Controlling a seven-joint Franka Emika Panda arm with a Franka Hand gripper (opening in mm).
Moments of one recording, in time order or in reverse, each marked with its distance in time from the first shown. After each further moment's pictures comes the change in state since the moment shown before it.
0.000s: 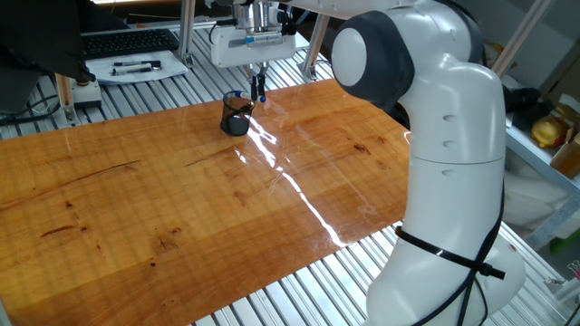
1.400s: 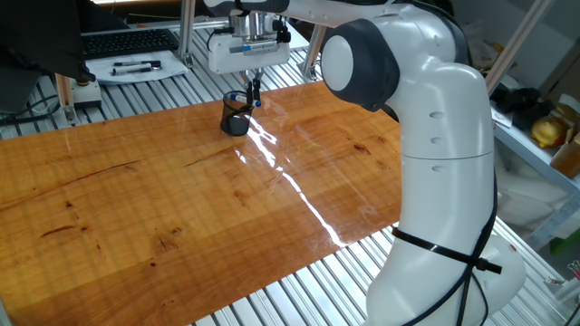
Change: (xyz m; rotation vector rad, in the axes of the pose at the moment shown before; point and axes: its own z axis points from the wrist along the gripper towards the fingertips) arm -0.033 -0.004 0.020 0.006 -0.031 -0.034
